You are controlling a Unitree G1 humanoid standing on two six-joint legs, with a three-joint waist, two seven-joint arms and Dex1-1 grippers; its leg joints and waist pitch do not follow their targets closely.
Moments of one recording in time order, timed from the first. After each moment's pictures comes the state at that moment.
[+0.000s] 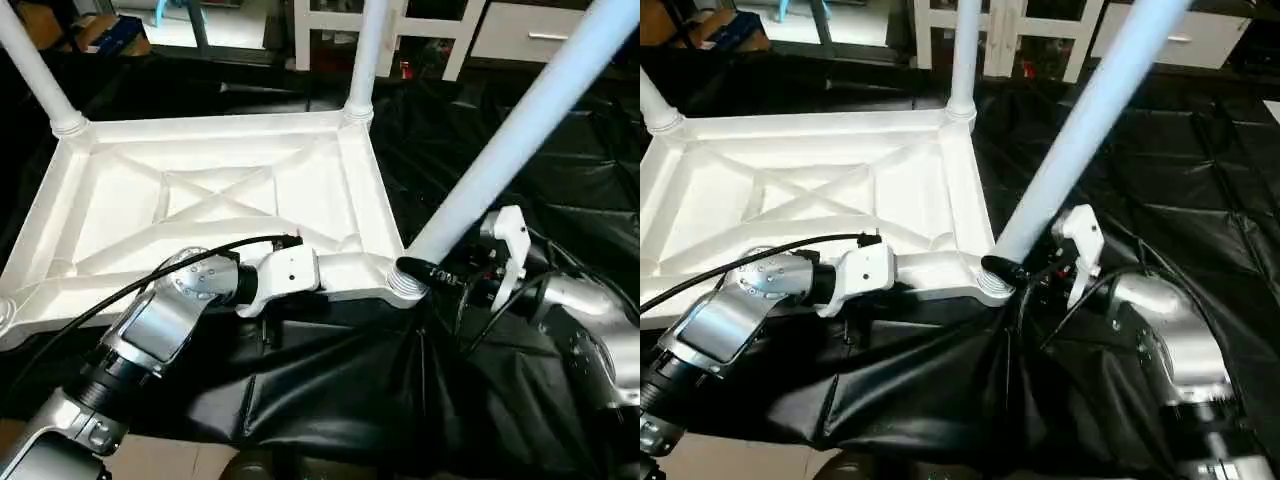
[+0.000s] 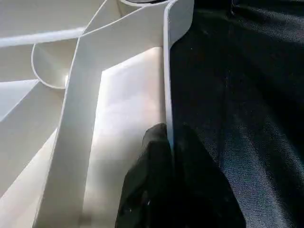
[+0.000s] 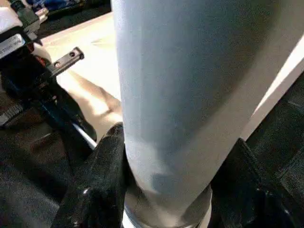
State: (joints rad) left arm -0.52 0.50 -0.42 0.12 0.08 0.22 -1.04; right arm -0.25 -0.50 0.02 0.08 0.46 0.27 0.89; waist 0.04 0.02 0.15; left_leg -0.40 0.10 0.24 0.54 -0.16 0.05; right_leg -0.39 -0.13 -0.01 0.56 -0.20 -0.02
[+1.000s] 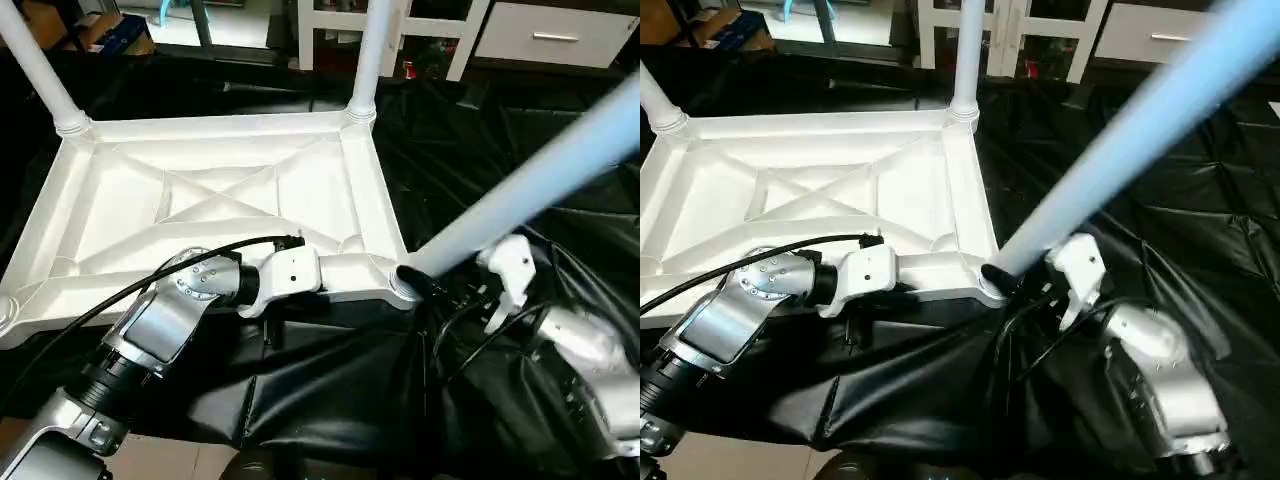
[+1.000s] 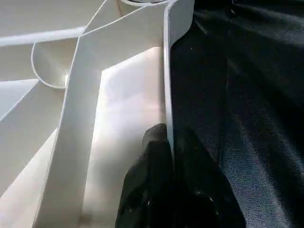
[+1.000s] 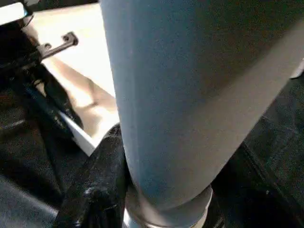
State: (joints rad) left arm -0.51 0.50 -0.42 0.12 0.08 0.22 -1.04; right arm -0.15 -0.53 0.09 -0.06 0.33 0.16 0.79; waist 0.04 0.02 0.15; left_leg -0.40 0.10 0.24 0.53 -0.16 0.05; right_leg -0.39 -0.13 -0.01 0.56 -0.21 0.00
